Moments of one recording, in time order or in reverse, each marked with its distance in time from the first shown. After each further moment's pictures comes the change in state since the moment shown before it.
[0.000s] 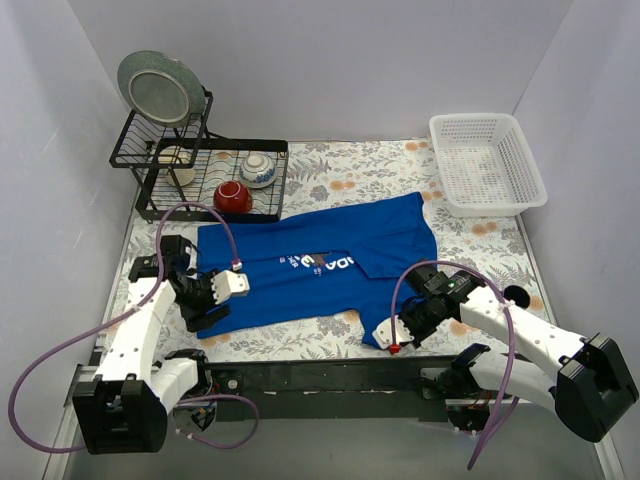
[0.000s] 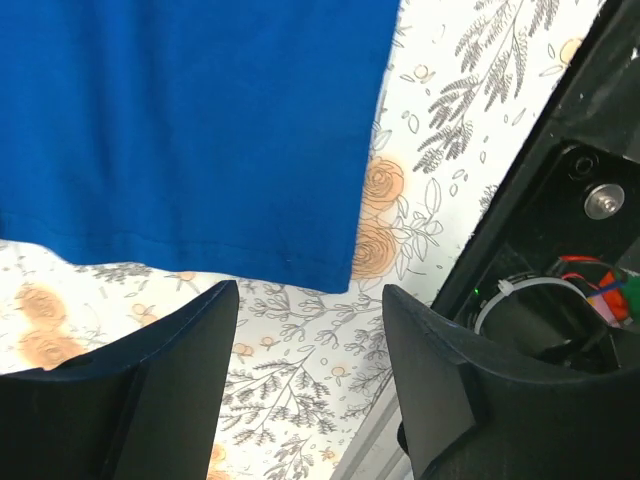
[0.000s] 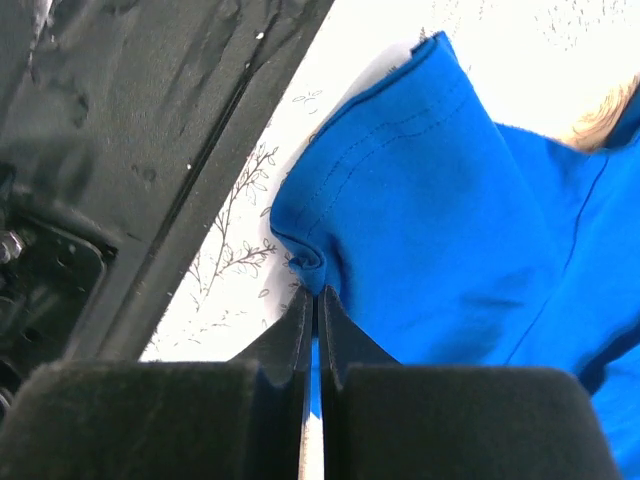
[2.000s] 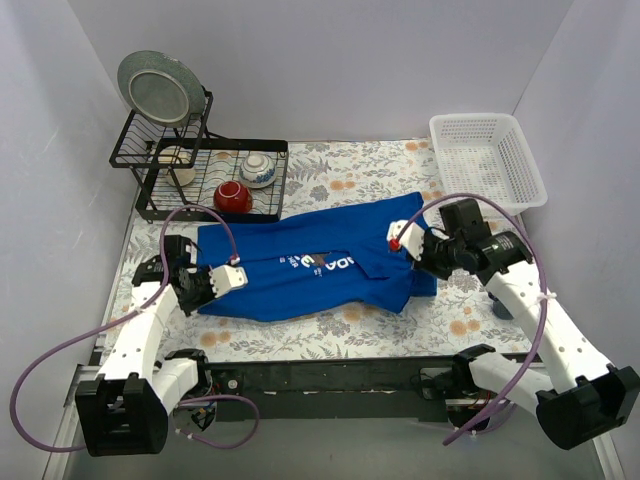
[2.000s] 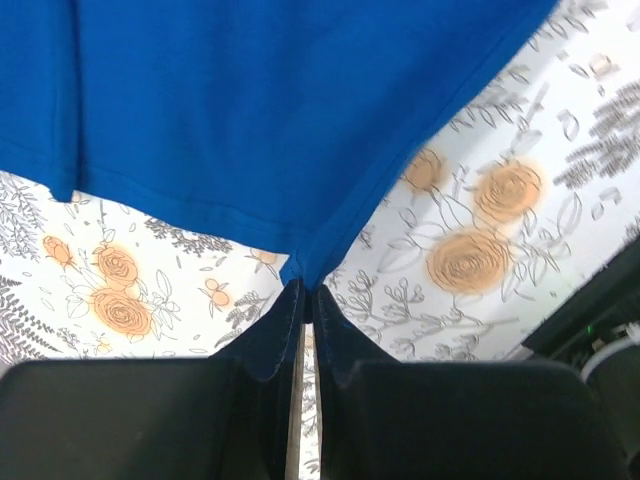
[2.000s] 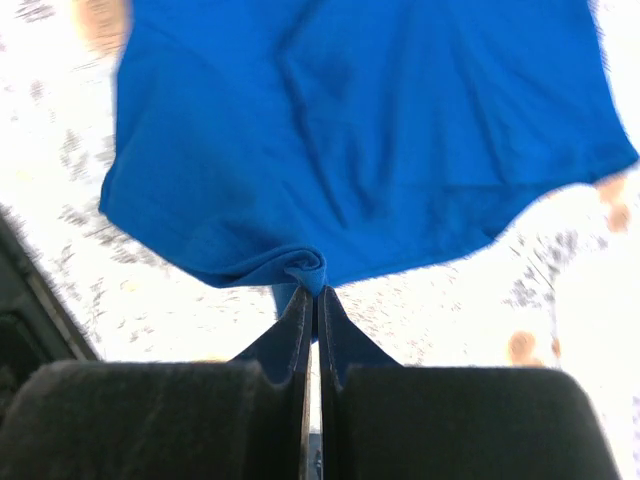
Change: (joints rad) left arm 0.007 -0.002 -0.081 0.201 -0.125 -0.021; right arm -0.274 -0.016 0.433 -0.042 0.178 0.618
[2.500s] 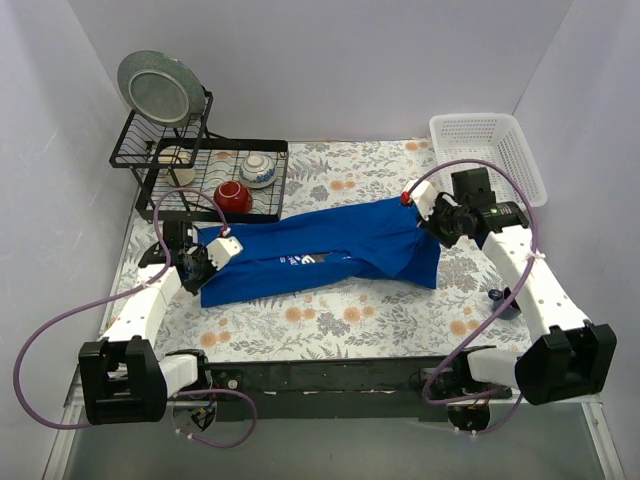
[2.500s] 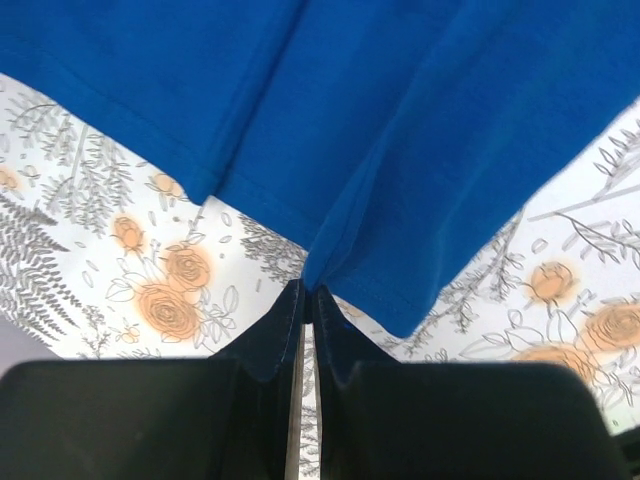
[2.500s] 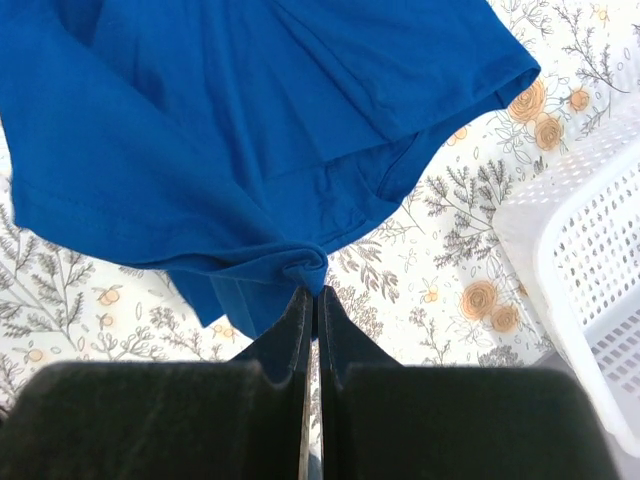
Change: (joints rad) left arm 0.009 0.165 0.021 0.299 -0.071 -0.290; right arm -0.191 0.217 0.137 0.145 0.047 0.112
